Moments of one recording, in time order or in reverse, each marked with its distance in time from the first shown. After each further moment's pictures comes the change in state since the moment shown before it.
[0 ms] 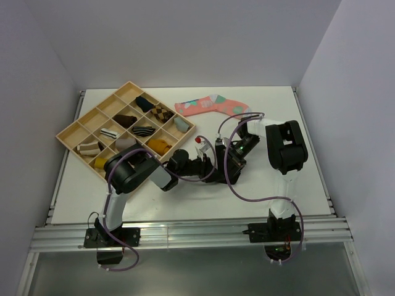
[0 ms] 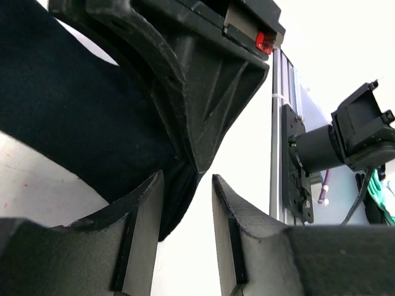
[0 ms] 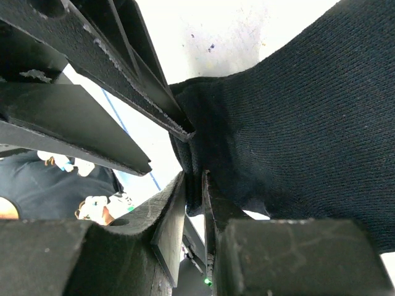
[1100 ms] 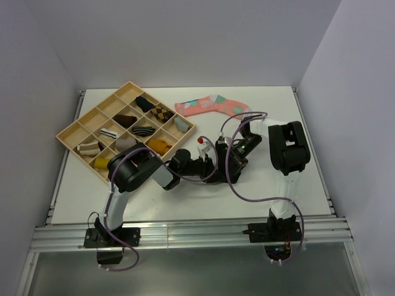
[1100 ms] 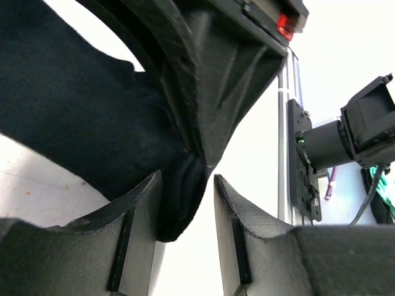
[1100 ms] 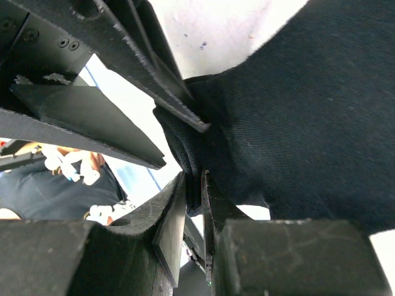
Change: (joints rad) left arm 0.000 0.035 0.036 -0.025 0.014 0.022; right arm -0.018 -0.024 -0.013 0.020 0.005 0.039
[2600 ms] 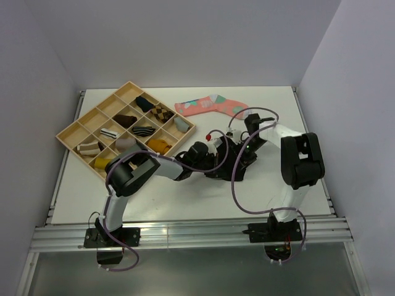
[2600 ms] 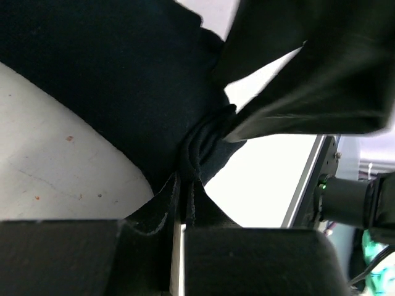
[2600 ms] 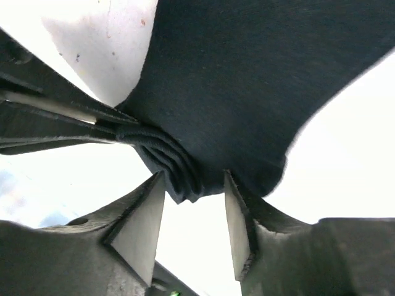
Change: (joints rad) left arm -0.059 -0.045 0.217 -0.584 -0.218 -0.092; right arm -0.031 -0.214 -0.145 0.295 0.309 0.201
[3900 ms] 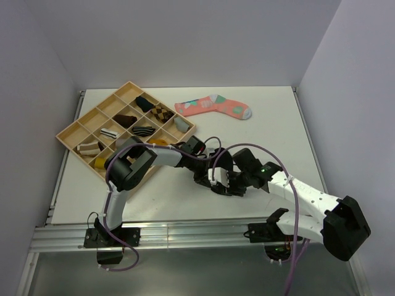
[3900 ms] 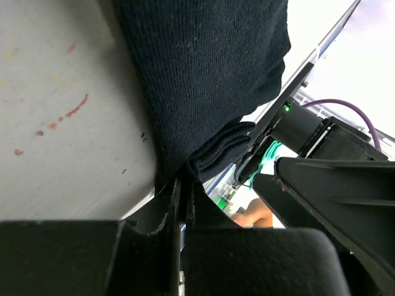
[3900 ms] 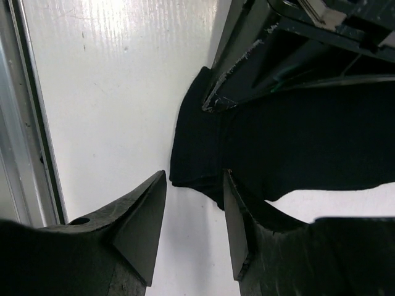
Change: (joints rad) left arm 0.102 0.036 0.171 -0.661 0.402 -0.158; right arm 0.456 -0.750 -0.549 0.321 0.077 -0.450
